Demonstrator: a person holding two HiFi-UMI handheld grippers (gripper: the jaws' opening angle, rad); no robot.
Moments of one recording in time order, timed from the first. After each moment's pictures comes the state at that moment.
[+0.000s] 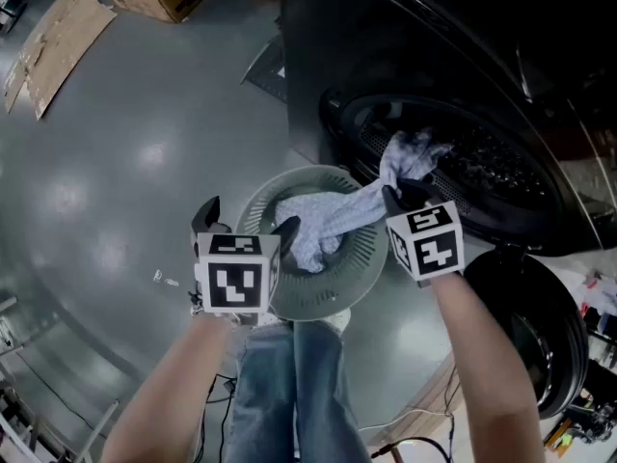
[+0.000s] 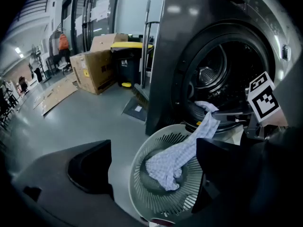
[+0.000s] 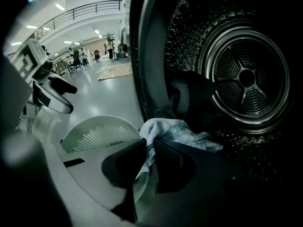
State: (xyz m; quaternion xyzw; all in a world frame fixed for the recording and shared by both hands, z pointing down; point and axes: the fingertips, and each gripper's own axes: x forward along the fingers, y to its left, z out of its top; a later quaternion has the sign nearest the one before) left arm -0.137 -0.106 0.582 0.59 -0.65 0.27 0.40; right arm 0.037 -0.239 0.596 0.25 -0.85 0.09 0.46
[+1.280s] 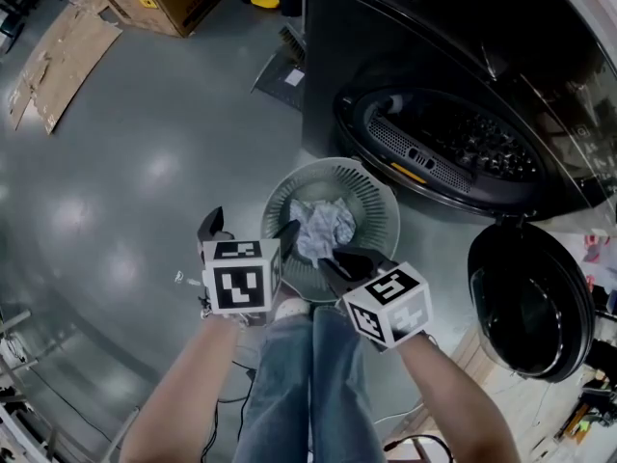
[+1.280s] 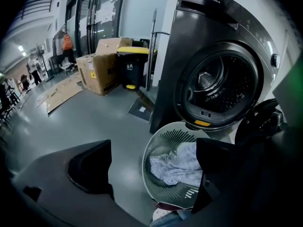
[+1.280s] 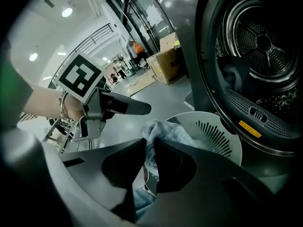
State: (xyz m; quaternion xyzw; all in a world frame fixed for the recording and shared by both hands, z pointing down) left arm -0.163 -0.053 0.543 0.59 -0.66 0.26 0.40; right arm -0.039 -0.024 0.534 0.11 -0.87 0.29 0.38
